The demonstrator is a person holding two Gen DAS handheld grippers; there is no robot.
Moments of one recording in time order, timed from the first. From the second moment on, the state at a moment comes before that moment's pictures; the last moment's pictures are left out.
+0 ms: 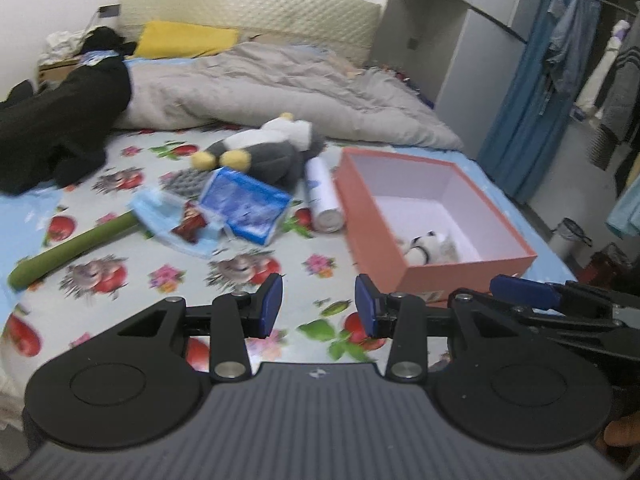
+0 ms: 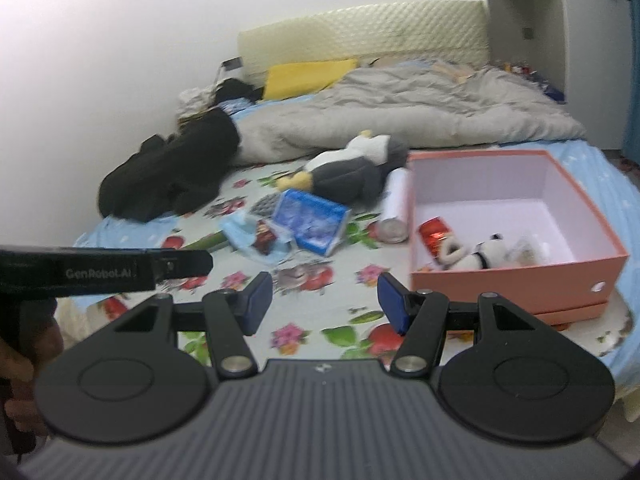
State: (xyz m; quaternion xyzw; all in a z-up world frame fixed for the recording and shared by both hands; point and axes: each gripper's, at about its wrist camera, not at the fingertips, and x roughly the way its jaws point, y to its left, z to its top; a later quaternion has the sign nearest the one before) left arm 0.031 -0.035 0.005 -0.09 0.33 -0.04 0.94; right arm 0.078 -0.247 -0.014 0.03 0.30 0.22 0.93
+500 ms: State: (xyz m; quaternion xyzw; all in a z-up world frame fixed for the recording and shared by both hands) left arm 0.057 0.020 -0.036 -0.14 0.37 0.03 0.92; right arm 0.112 -0.208 -0.045 0.02 0.35 0.25 0.90
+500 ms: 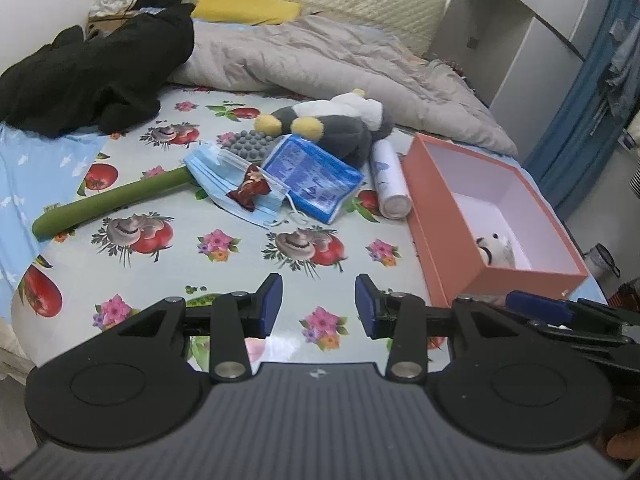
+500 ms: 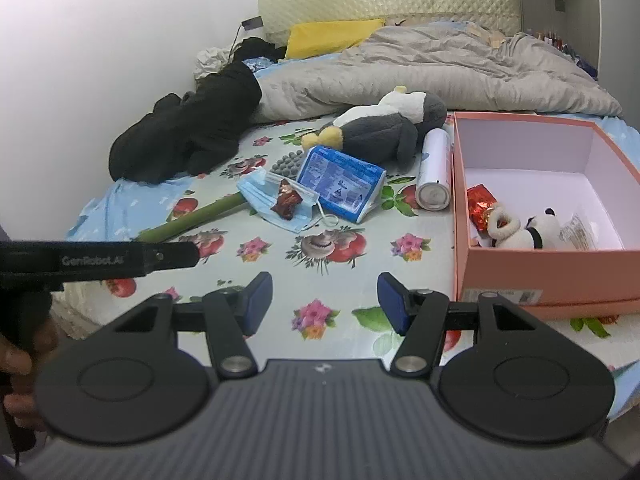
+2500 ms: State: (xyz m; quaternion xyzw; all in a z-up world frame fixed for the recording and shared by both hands) left arm 0.326 0.106 -0.161 -0.11 0.42 0.05 0.90; right arm 0.385 -0.129 -0.137 0.01 0.45 0.26 0.85
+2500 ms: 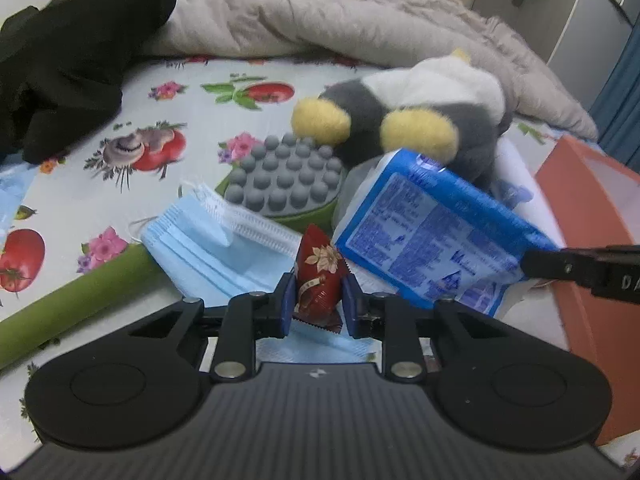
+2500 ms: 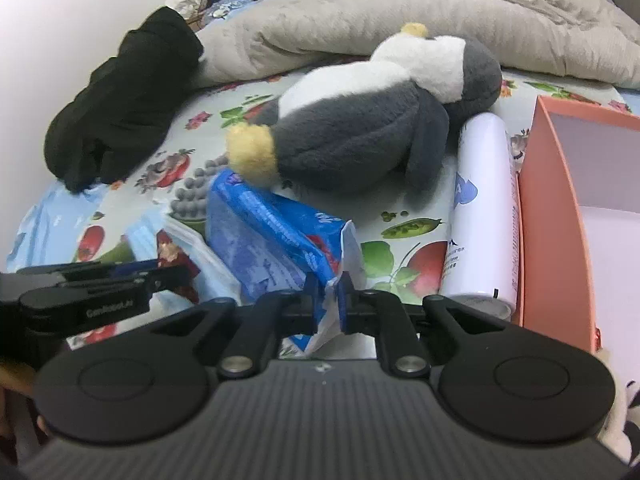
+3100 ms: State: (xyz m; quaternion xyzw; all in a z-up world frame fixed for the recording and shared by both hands) left arm 0.212 0.078 -0.106 -0.14 0.40 0.04 0.91; right arm 0.272 -0.148 -0.090 -0.03 0.42 0.25 0.87
